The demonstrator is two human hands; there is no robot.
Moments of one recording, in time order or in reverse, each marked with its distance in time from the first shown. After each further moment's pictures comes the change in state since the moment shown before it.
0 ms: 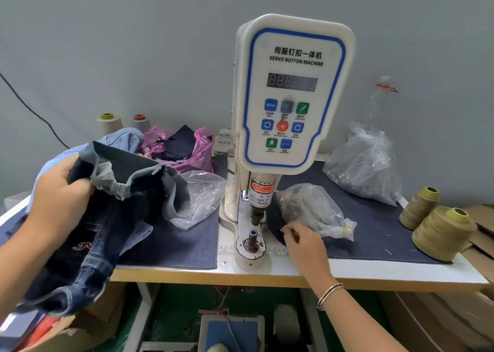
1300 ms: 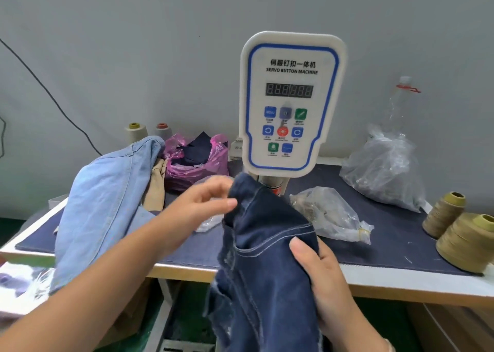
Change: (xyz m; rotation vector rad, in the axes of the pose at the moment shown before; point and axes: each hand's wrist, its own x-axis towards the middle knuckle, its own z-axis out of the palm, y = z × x) left_hand -0.065 0.091 0.086 -0.355 -0.828 0.065; right_hand -0.077 -0.127 -0.083 1.268 -0.399 0.107
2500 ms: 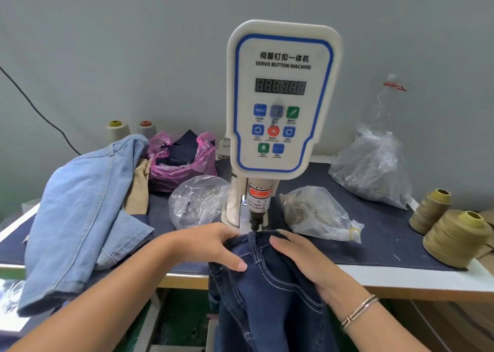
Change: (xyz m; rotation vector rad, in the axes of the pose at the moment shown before) left_hand 0.036 -0.054 0.015 0.296 -0.469 -0.378; right_hand 0.054 0.027 -0.061 -0.282 -0.076 0.389
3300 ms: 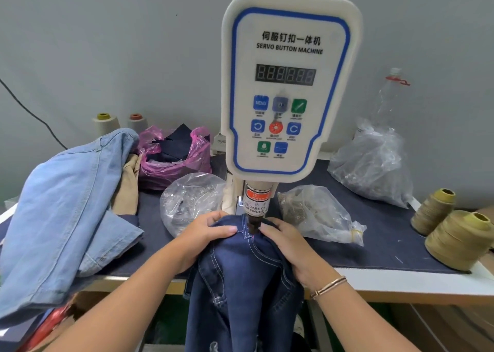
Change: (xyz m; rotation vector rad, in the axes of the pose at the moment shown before) left_hand 0.048 -0.054 0.006 -0.705 0.378 0.122; right_hand 0.061 0.018 -0.007 0.096 0.162 0.001
